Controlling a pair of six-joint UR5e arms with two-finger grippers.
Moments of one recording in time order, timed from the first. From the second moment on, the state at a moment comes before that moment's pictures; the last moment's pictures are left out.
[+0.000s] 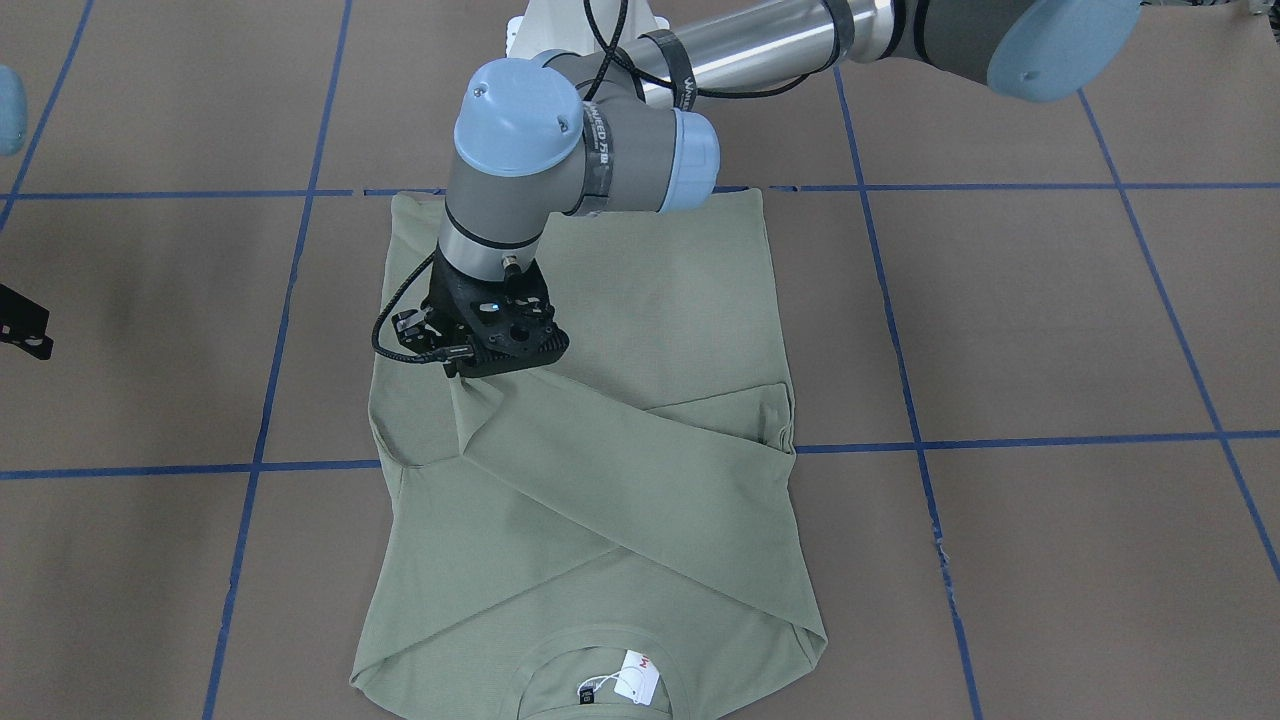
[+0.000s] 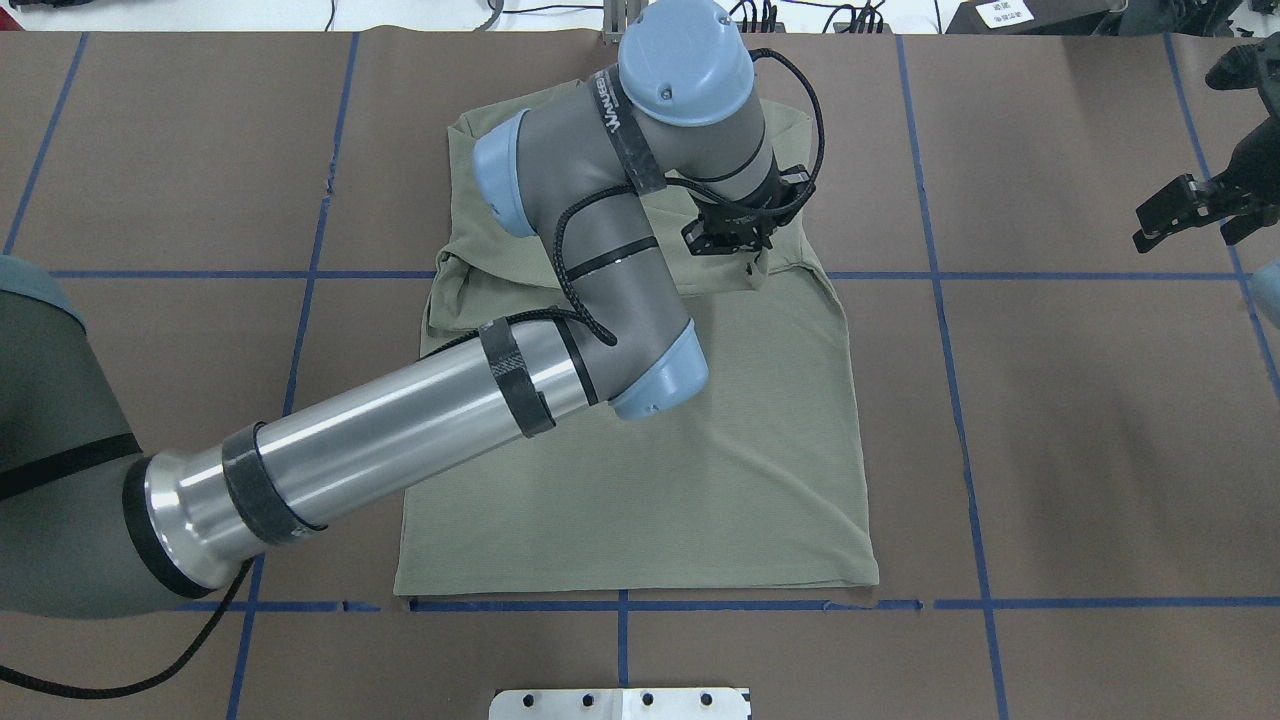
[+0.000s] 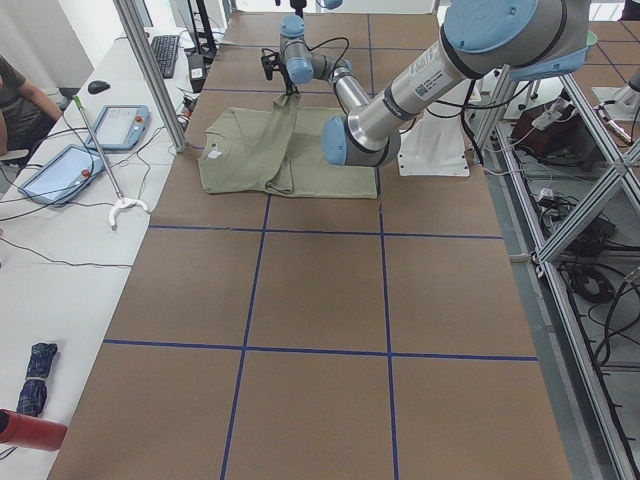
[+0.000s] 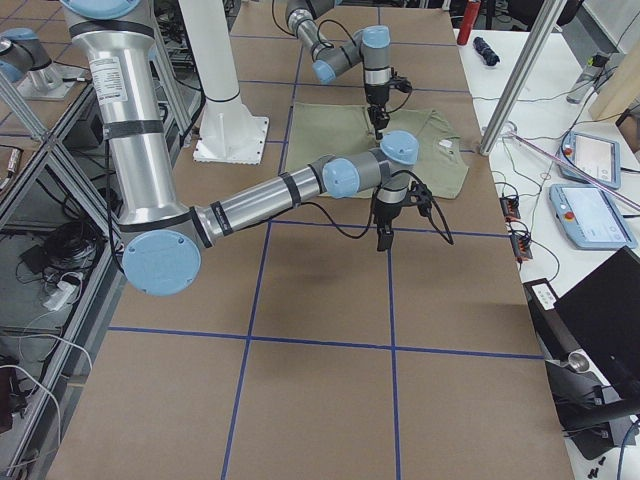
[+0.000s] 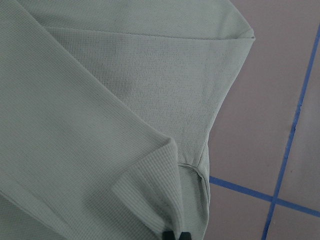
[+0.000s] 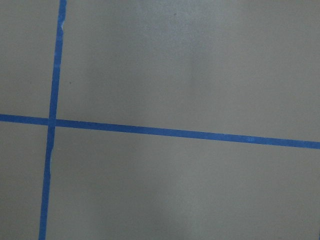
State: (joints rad) left arm -0.58 -2.76 -1.12 -1.95 -1.93 -1.66; right arm 1.21 -1.40 1.80 -1.67 2.25 0.39
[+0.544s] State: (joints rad) left arm -0.45 -2.80 -1.05 -2.14 -1.73 -1.71; right arm 1.21 -1.38 1.79 -1.66 2.27 0.39
